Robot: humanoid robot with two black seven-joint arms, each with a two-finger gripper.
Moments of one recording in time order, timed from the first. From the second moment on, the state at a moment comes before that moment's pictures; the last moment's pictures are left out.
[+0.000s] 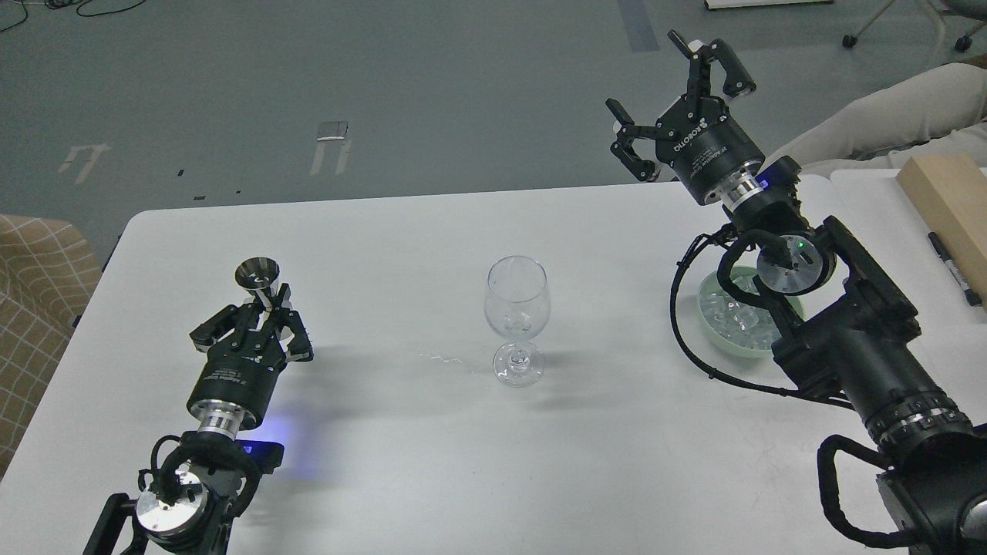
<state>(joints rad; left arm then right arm) 0.10 -0.04 -1.62 -1.39 -0.08 -0.20 0.12 0.69 0.00 1.32 0.79 -0.49 0.49 0.08</state>
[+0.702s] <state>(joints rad) 0.10 -0.01 -1.53 -1.49 -0.06 -0.19 0.11 0.68 0.00 1.32 0.79 -0.49 0.49 0.08</state>
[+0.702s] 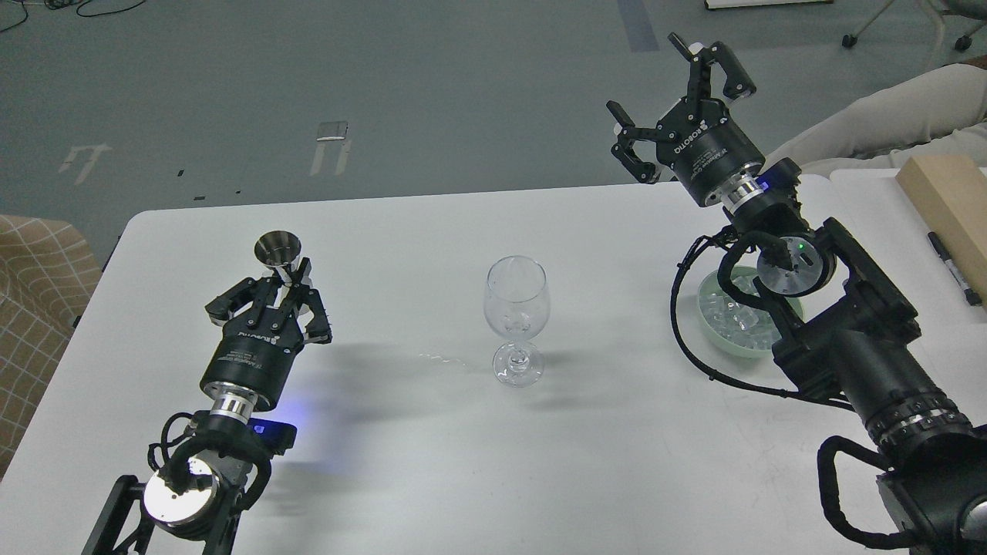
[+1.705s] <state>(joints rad) 0.05 0.07 -1.40 -1.55 -0.02 -0.18 0.12 0.68 0.00 1.32 0.78 -0.49 0.49 0.08</state>
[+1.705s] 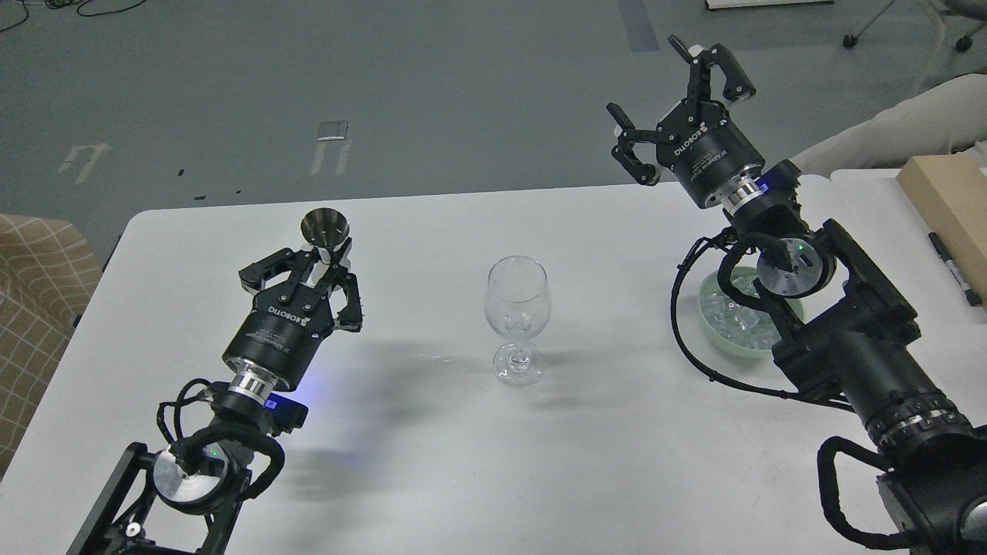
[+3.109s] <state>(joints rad) -0.05 0.13 -1.28 -1.59 -0.02 -0.14 0.12 0.68 0.00 1.32 0.78 -0.49 0.49 0.08</state>
